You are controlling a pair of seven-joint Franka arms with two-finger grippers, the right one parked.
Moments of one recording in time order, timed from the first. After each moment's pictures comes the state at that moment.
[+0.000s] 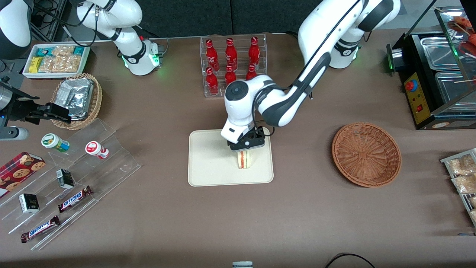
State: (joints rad) arm -0.52 0.63 -0.34 -1.49 0.42 2.11 -1.23
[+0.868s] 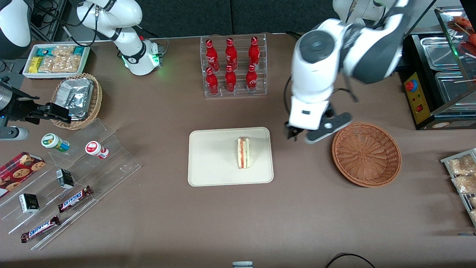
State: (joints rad) arm -0.25 0.24 -0.34 -1.48 0.25 1.70 -1.03
